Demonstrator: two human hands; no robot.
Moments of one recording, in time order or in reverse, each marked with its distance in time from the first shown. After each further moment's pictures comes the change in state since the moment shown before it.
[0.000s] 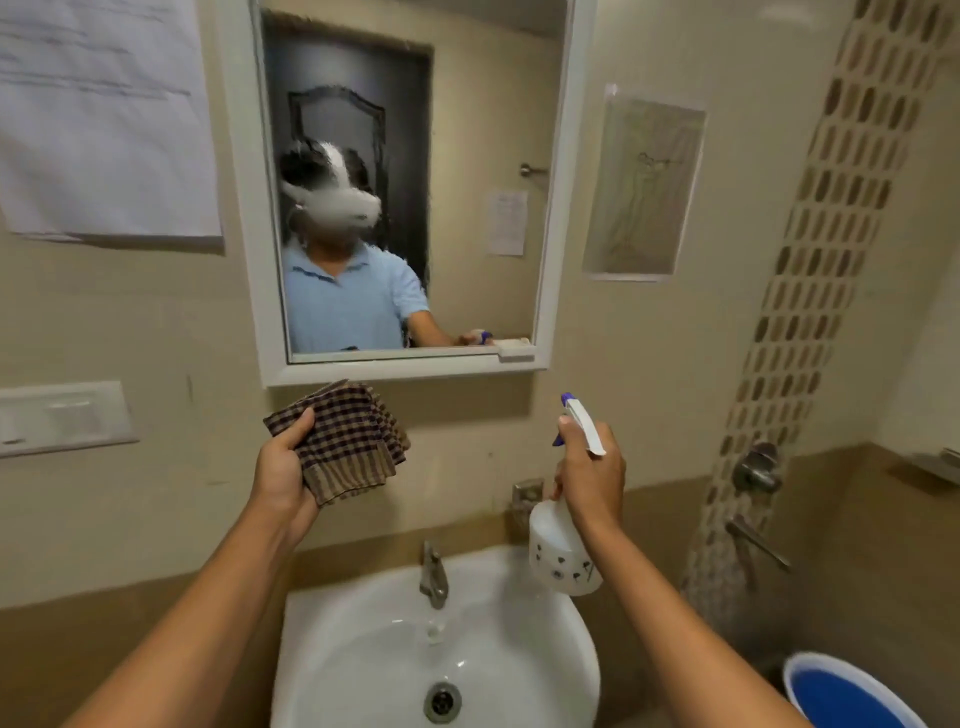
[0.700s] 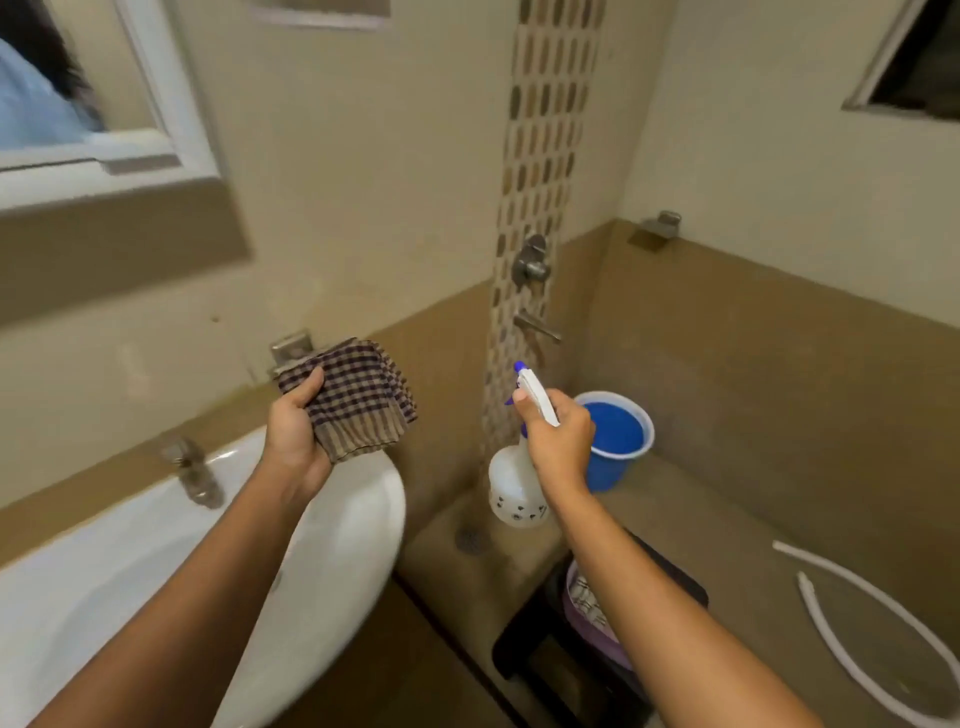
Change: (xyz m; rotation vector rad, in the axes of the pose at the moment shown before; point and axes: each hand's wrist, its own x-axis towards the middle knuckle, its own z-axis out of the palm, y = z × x) left_hand -0.032 -0.272 0.130 0.139 -0.177 -0.540; right_hand -0.037 0.150 -0.219 -0.262 0.380 0.200
